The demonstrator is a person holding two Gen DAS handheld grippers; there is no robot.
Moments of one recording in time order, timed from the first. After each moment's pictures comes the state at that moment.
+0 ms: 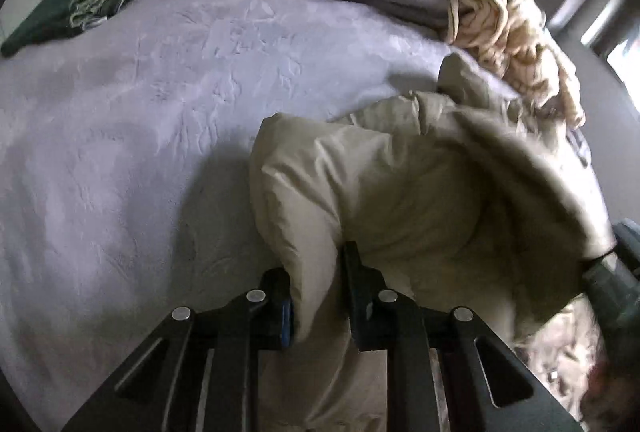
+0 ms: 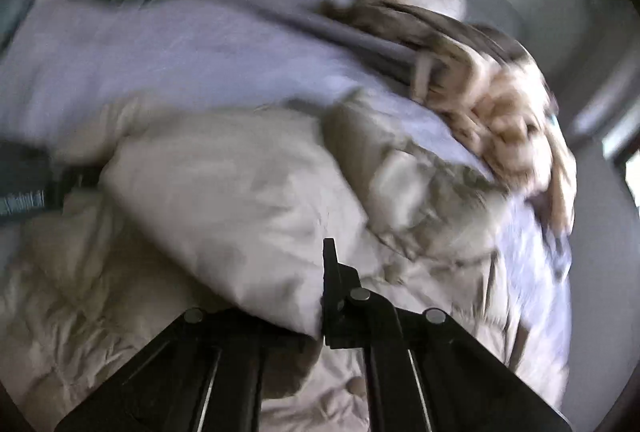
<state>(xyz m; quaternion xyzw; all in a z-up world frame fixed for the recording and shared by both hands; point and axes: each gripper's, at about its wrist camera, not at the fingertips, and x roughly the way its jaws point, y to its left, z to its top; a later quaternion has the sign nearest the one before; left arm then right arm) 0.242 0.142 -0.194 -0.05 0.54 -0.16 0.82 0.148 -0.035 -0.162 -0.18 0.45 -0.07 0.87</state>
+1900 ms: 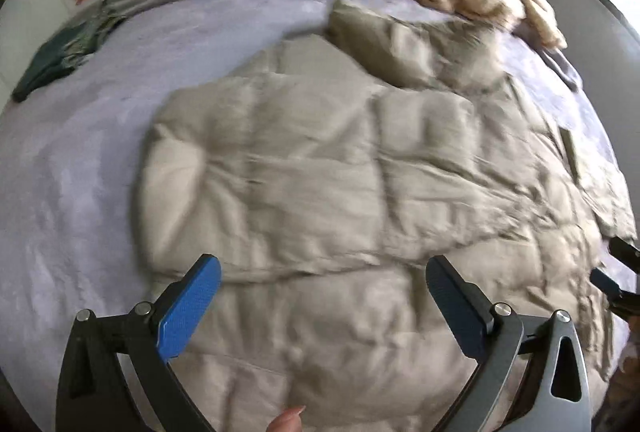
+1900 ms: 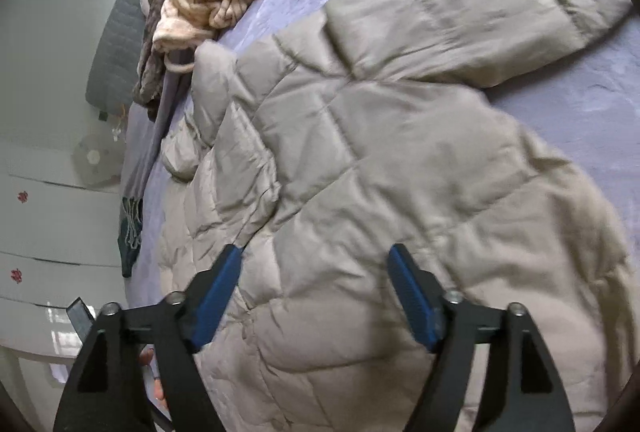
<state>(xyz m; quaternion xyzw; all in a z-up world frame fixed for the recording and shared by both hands) 0.133 0.024 -0.148 0.05 0.57 -0.15 0.81 -0.078 -0.322 -0.180 0.46 0.43 -0.11 0.77</state>
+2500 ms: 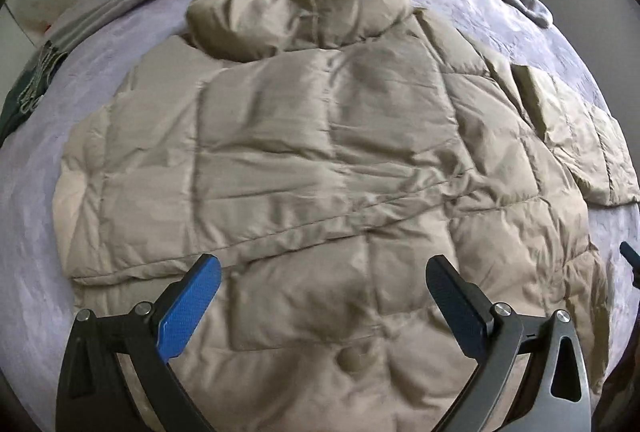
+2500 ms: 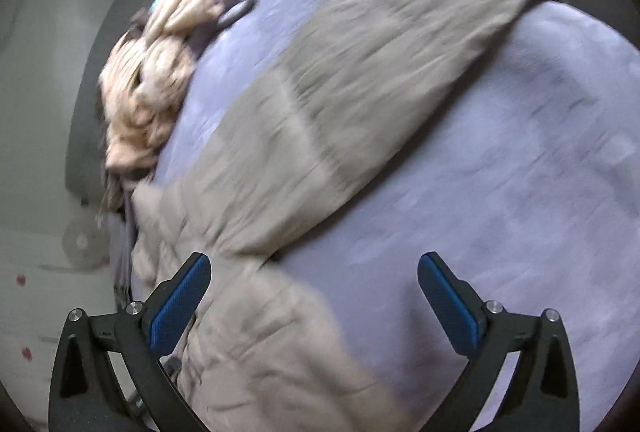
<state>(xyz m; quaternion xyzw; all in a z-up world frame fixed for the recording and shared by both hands) 0.101 -0.112 -0.164 0.11 0.59 -0.17 0.78 -0.171 -0.490 -0.182 0.51 0.36 -0.22 0.75</state>
